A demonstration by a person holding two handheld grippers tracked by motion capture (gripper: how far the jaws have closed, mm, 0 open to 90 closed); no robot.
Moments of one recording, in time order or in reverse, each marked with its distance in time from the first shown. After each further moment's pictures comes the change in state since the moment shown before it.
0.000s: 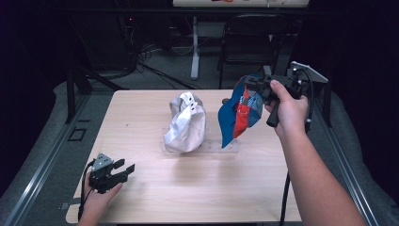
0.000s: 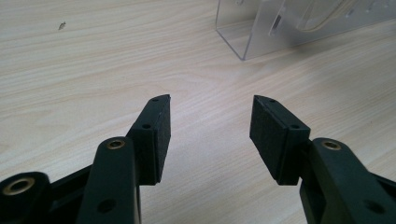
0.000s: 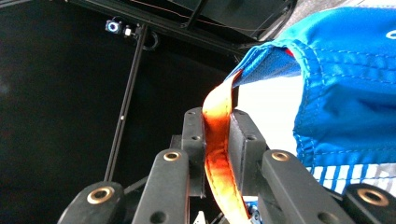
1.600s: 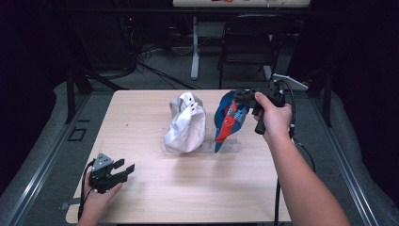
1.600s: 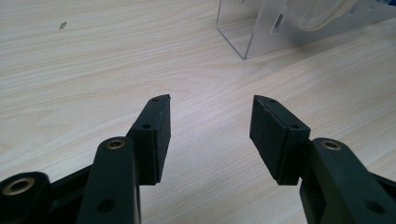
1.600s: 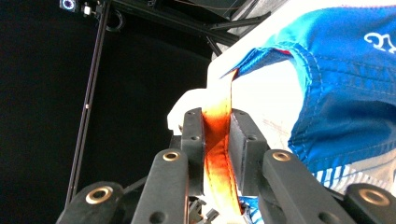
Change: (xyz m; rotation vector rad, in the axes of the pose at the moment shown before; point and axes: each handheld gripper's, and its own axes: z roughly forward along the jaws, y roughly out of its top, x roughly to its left) left arm 0.001 0.000 0.001 0.001 0.001 0.003; right arm -0.037 -0.008 0.037 0.073 -0.114 0.011
